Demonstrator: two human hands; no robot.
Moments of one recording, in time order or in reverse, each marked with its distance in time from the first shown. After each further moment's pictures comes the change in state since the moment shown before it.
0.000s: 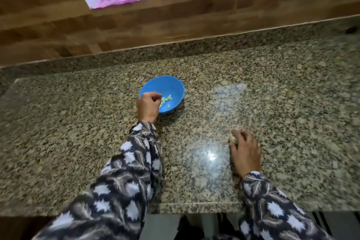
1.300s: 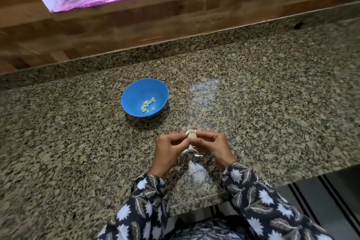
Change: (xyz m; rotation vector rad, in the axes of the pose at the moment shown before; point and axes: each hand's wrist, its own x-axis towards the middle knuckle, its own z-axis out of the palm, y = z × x) left_hand -0.123 -0.007 0.014 -0.546 -0.537 0.025; right_hand -0.036 -0.069 -0.016 1.335 -0.284 0.185
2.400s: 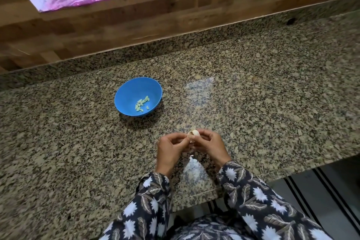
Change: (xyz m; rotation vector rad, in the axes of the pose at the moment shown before) left_hand 0.000 -0.011 0.025 -0.096 0.033 -0.159; right_hand 0.005 0.013 -0.012 -0.066 0.017 0.002
